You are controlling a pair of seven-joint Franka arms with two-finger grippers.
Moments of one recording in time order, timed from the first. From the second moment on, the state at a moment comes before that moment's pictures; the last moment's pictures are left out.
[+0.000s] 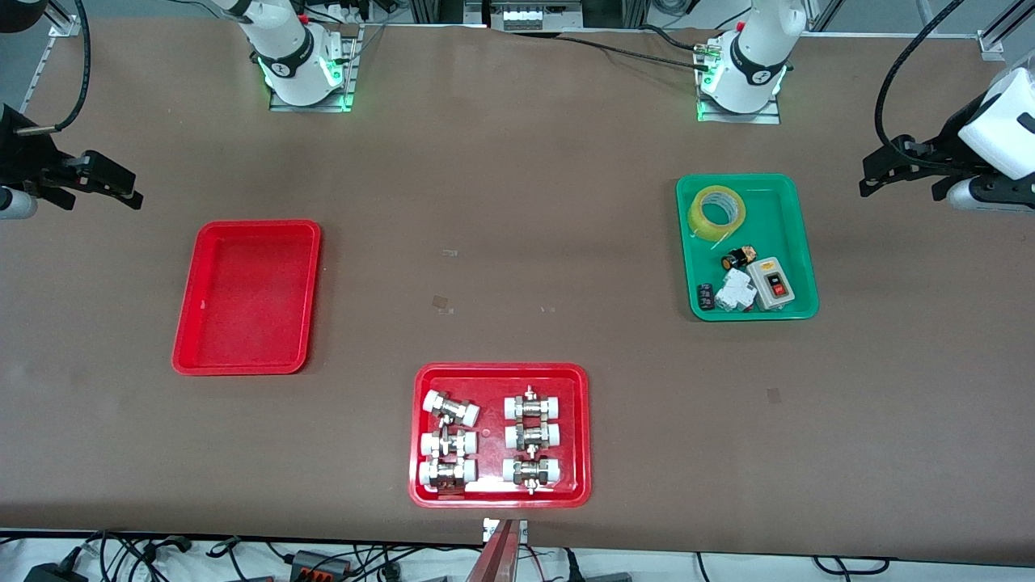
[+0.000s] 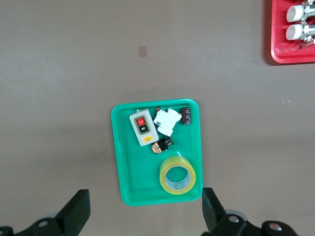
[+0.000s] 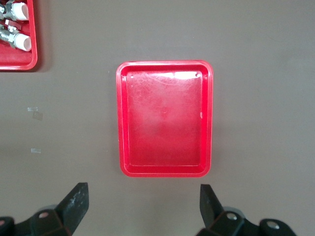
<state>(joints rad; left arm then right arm) 0.04 0.00 -0.09 -1.57 -0.03 1.51 -0.01 0.00 -0.03 -0.04 -1.69 0.02 1.66 -0.05</state>
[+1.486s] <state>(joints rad) 0.04 0.09 -0.11 -2.41 -0.14 2.09 -0.03 0.01 -0.04 -0.03 -1.70 -0.02 1.66 -0.05</state>
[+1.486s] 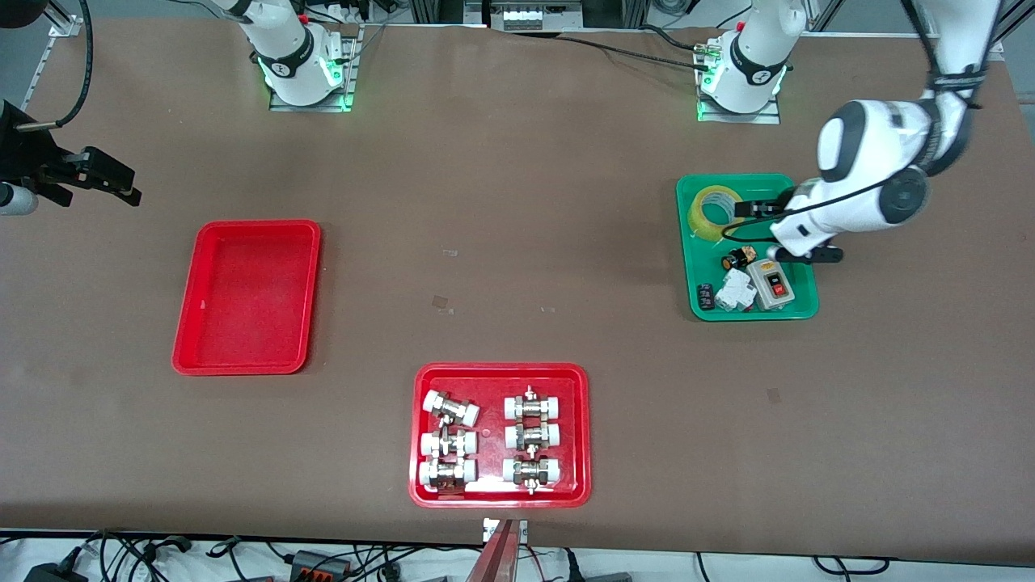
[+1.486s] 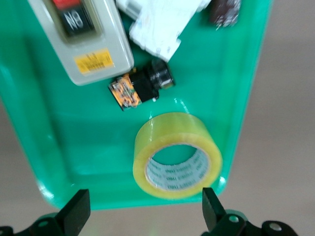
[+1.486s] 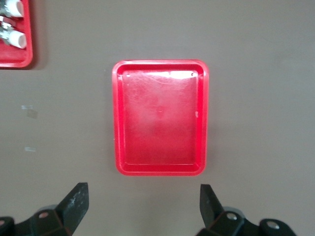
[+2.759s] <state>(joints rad) 0.04 0.16 -0.13 -2.55 -0.17 2.32 -0.04 0.02 -0.04 -0.03 -1.69 0.02 1.63 -0.04</state>
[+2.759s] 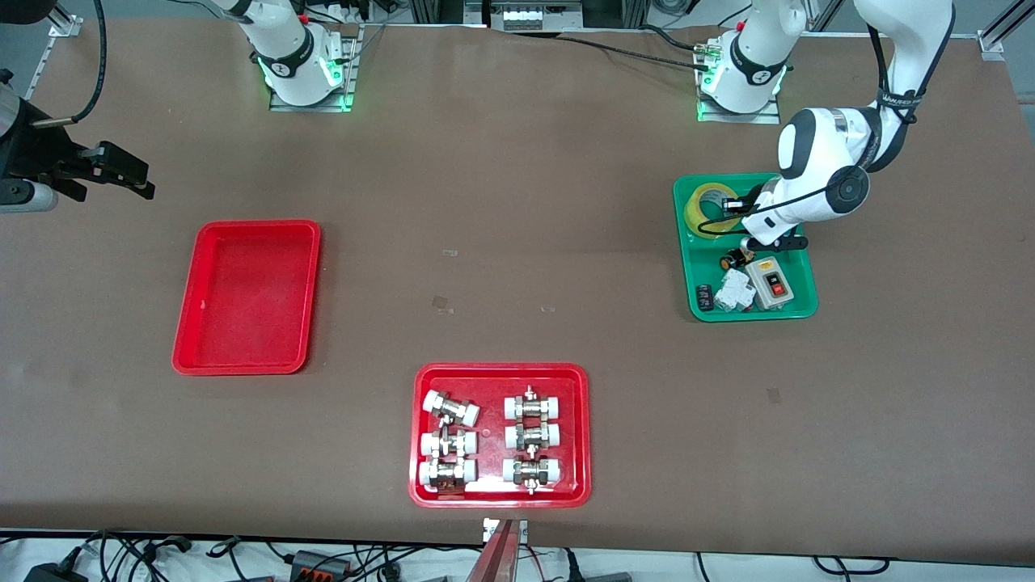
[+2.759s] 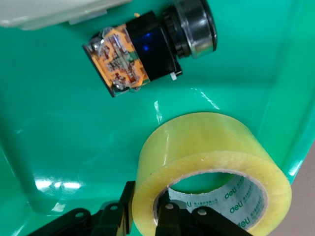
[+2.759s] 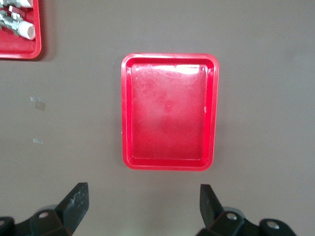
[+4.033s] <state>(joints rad) -0.38 0.46 -0.33 -1.84 -0.28 2.03 -0.74 0.07 0.06 -0.03 -1.69 0.00 1.64 -0.05</state>
